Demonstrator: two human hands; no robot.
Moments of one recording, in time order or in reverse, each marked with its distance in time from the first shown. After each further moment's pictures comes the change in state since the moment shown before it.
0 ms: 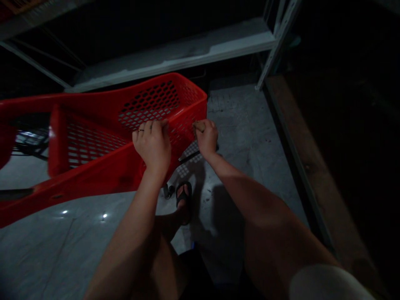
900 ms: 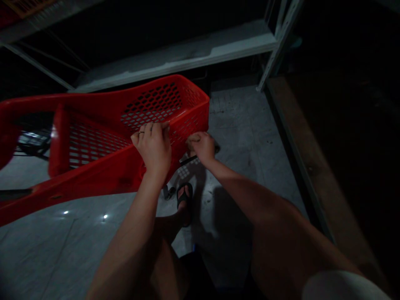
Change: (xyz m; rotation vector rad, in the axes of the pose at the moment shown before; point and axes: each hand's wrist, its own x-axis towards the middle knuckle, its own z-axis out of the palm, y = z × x) left_hand -0.003 0.003 -0.005 0.039 -0.085 -0.044; right_hand -0.026 -0.005 -0.008 -0.035 -0.271 0.149
